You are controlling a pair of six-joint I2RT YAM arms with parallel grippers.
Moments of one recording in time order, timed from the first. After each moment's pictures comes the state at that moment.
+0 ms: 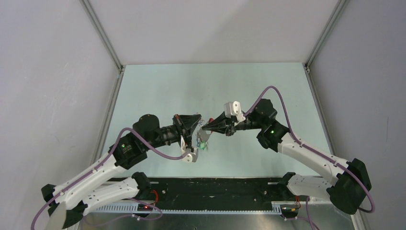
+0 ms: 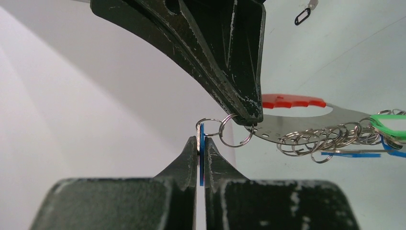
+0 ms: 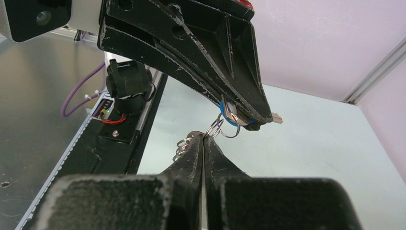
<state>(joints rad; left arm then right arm) -0.91 0.77 0.88 -0.28 0.27 1.33 0.77 1.14 0.85 0.39 -0.91 -0.18</state>
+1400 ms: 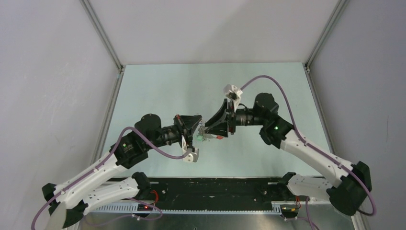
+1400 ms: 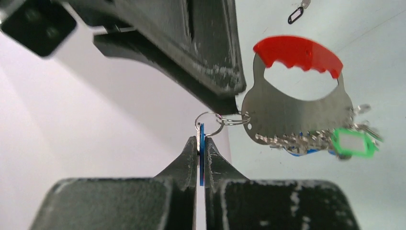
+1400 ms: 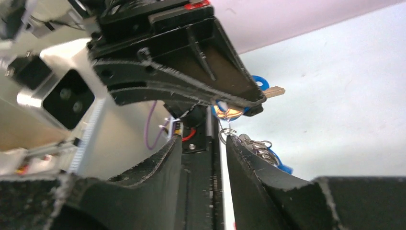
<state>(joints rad) -0.91 0.78 0.88 -0.29 0.27 1.33 0.74 1.16 0.96 0.21 -0.86 0.42</state>
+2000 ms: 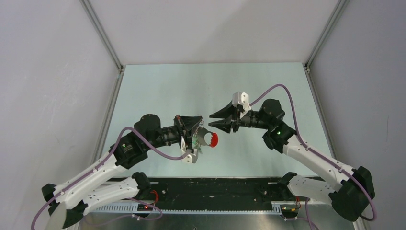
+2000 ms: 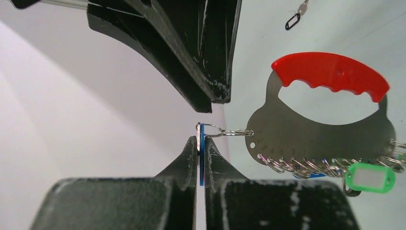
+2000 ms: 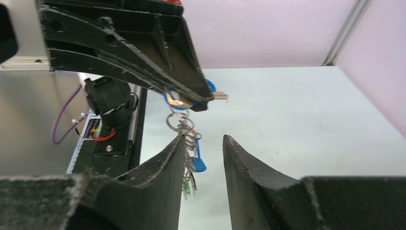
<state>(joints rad) -0.91 0.78 0.88 -0.29 0.30 1.34 0.71 1.05 0.81 0.35 -0.77 0.00</state>
